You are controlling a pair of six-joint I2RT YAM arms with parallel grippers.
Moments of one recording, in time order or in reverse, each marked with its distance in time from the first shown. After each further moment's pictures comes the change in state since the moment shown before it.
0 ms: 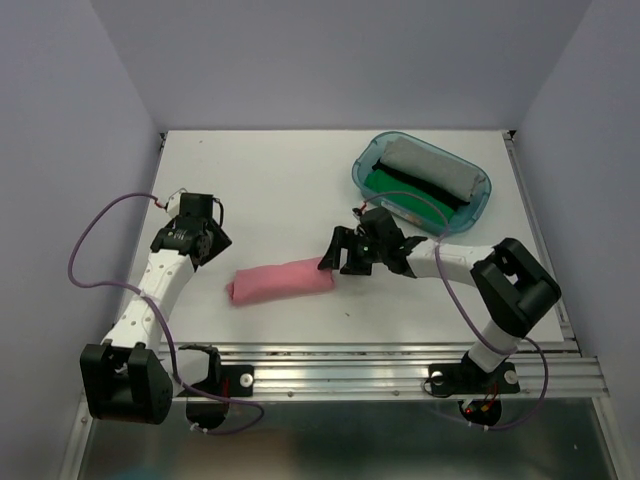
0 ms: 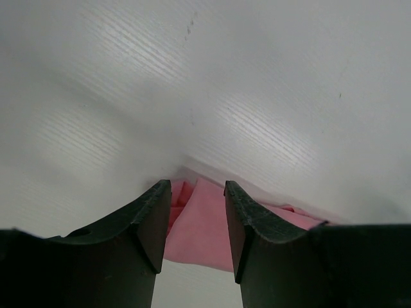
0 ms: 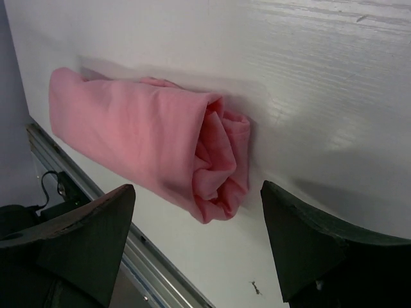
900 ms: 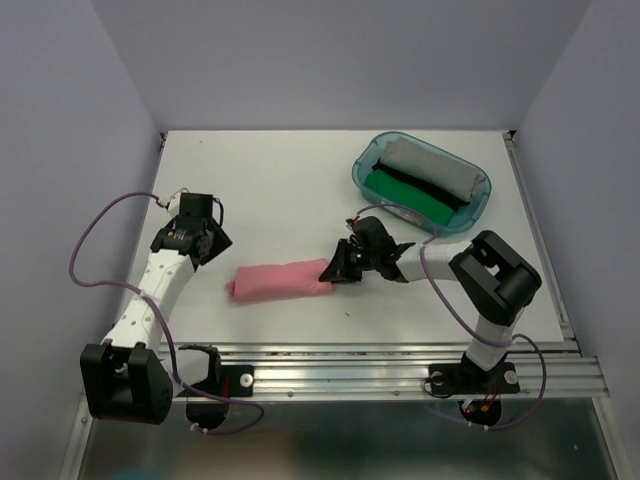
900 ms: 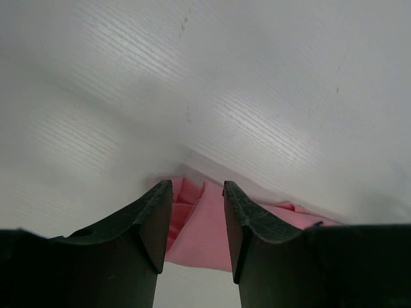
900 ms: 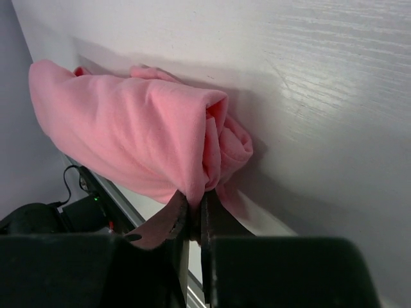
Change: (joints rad) left arm 0.001 0.000 0.000 0.001 0.011 0.010; right arm 0.027 0.125 -0.027 0.143 -0.068 0.146
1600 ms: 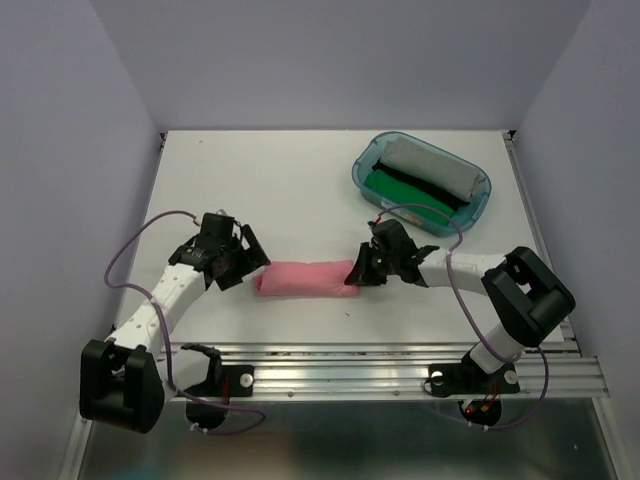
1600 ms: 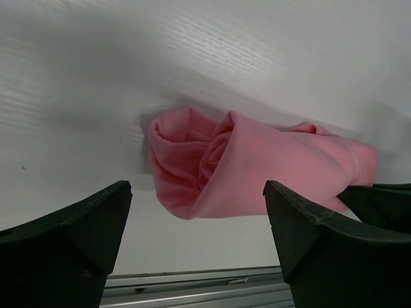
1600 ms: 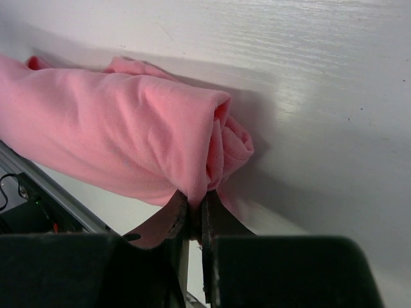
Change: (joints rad) left arm -0.127 -0.012 -0.150 0.096 0.276 -0.028; right arm -0.062 -0.199 -0.113 -0.201 0.129 -0.157
